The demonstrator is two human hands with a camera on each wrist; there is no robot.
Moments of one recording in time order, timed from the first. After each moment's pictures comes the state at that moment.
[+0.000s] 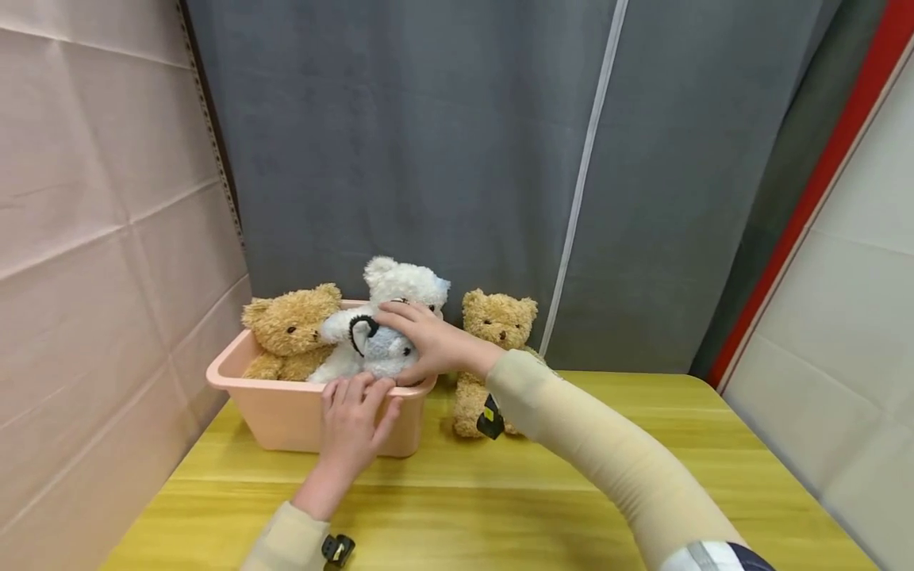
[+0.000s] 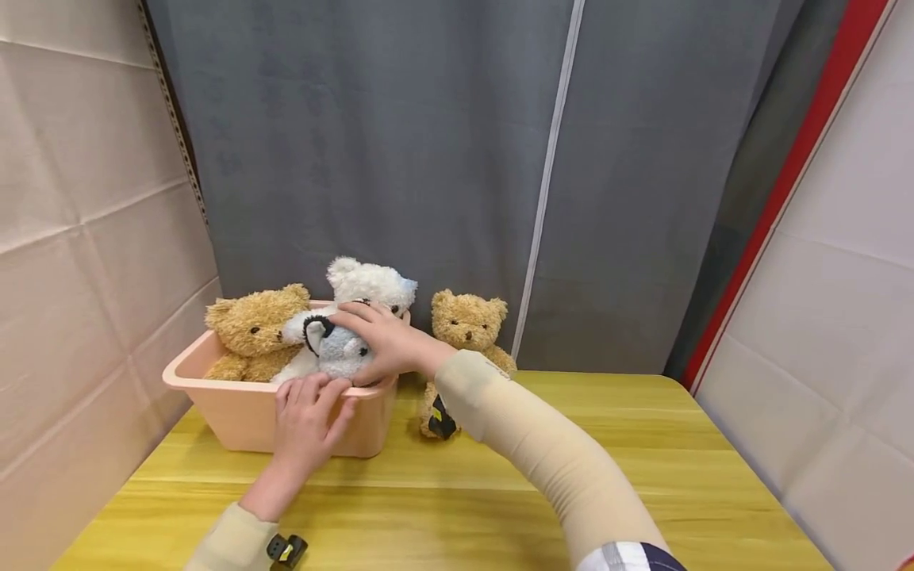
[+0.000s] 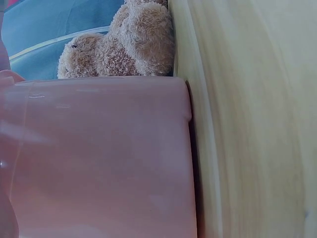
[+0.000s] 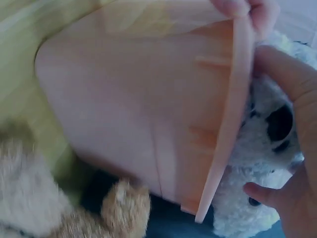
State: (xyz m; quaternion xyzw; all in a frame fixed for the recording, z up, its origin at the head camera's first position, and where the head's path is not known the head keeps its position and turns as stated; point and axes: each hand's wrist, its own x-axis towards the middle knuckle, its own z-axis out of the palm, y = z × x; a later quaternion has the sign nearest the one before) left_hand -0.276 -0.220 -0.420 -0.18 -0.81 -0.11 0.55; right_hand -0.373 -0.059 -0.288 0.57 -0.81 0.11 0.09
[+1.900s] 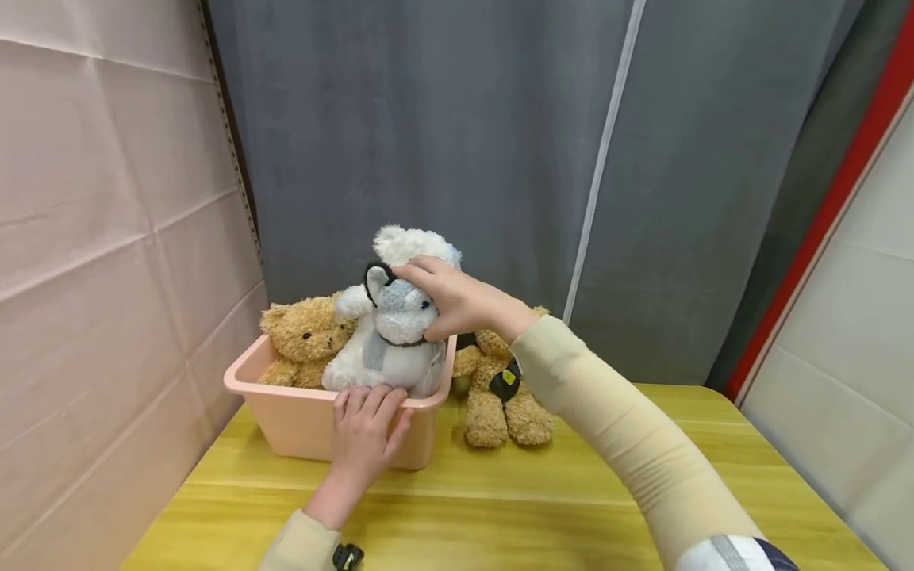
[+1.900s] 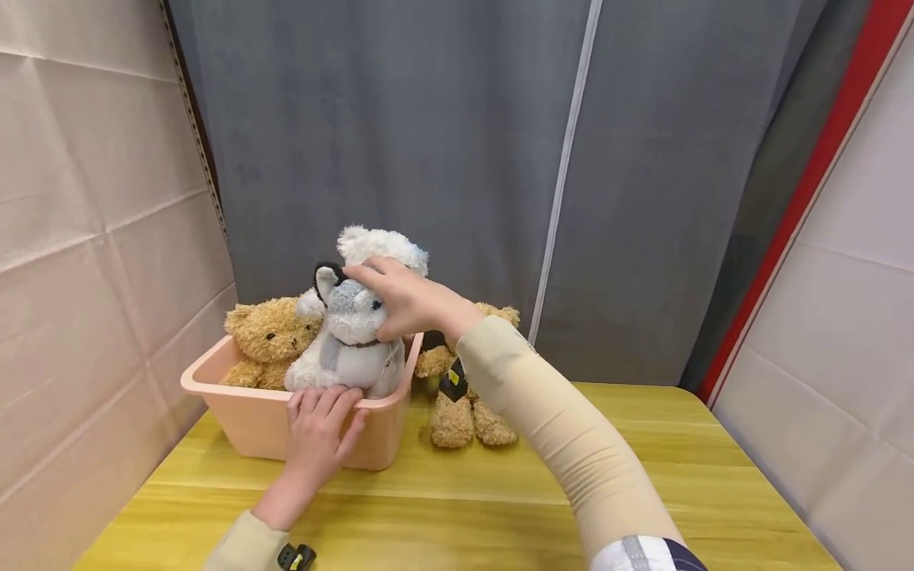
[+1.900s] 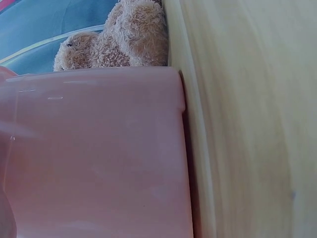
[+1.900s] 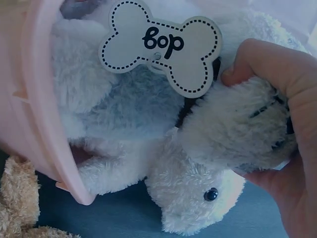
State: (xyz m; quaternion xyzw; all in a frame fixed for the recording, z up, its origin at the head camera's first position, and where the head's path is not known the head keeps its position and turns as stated) left_hand -0.275 -0.214 -0.417 -0.19 -0.77 -0.08 0.60; right_hand -0.369 -0.040 -0.205 0.61 -0.76 0.14 0.15
